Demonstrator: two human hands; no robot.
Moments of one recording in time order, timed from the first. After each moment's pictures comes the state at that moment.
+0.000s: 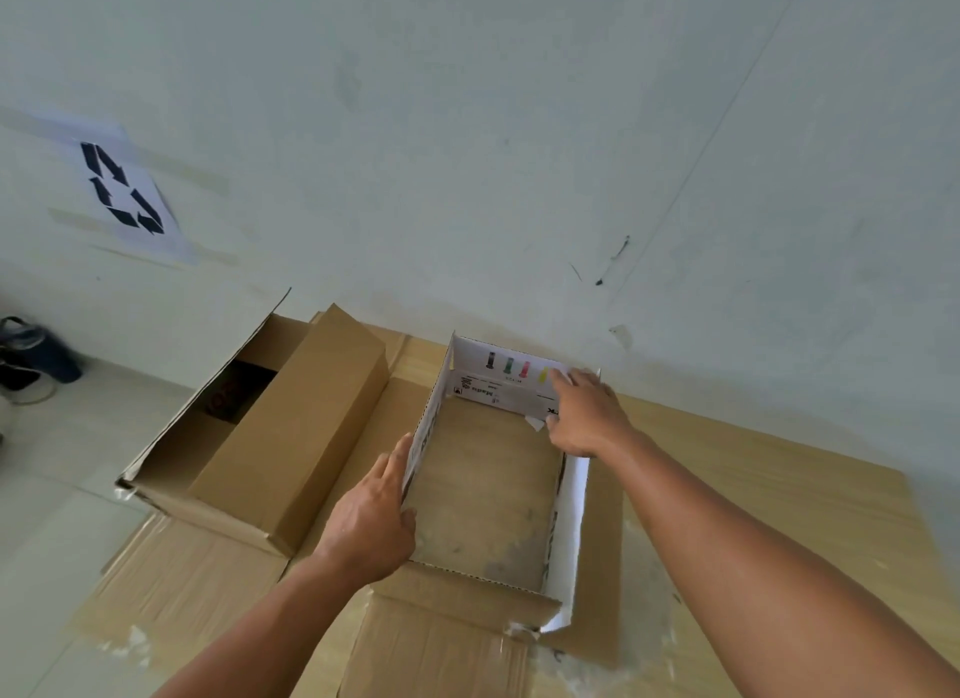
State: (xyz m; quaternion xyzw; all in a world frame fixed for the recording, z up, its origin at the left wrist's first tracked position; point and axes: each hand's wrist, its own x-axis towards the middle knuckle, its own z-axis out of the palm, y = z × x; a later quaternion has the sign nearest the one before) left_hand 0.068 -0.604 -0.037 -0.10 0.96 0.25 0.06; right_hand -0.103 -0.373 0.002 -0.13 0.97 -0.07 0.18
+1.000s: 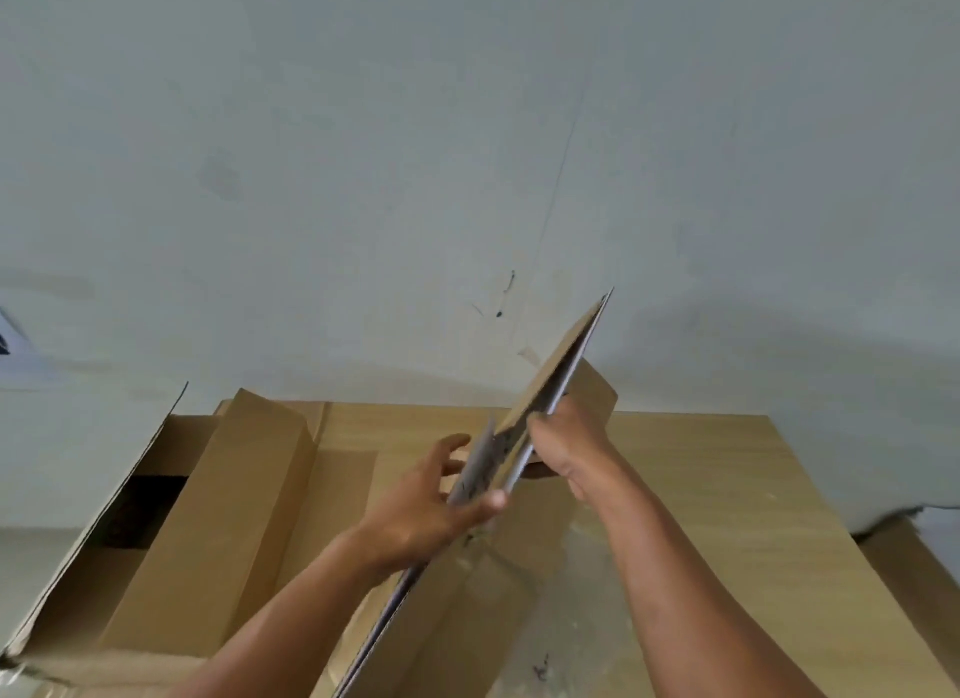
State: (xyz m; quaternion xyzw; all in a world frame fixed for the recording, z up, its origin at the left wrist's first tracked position) left_hand 0.026 -0.547 0.070 0.07 0.83 0.52 0.21; right_hand -0.024 -0.362 0.093 0.17 0.85 -0.49 0.06
